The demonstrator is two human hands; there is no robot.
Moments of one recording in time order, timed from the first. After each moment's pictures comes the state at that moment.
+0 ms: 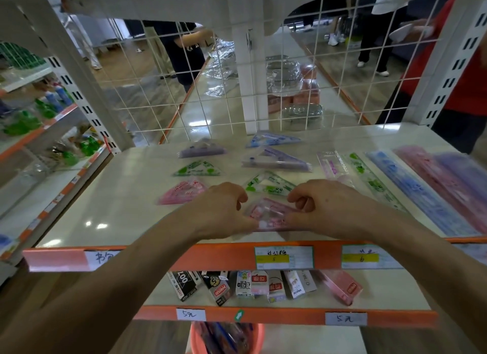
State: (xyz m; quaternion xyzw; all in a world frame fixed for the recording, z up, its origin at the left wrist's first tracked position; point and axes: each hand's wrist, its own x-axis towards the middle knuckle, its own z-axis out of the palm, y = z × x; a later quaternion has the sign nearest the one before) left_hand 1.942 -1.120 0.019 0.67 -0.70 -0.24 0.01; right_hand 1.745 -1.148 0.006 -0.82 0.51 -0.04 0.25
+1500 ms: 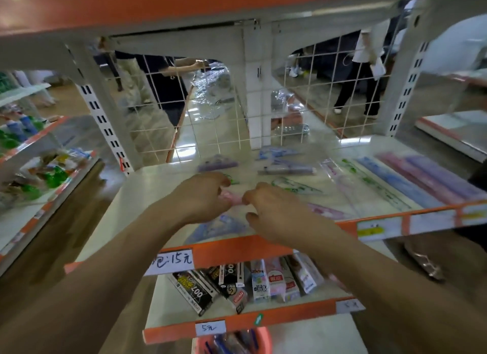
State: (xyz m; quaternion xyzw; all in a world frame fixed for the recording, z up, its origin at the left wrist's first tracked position) left_hand 2.030 -1.098 0.057 0.64 -0.76 -0.13 0.03; right_hand 1.878 -1.086 0.025 -0.85 0.52 -0.08 0.08
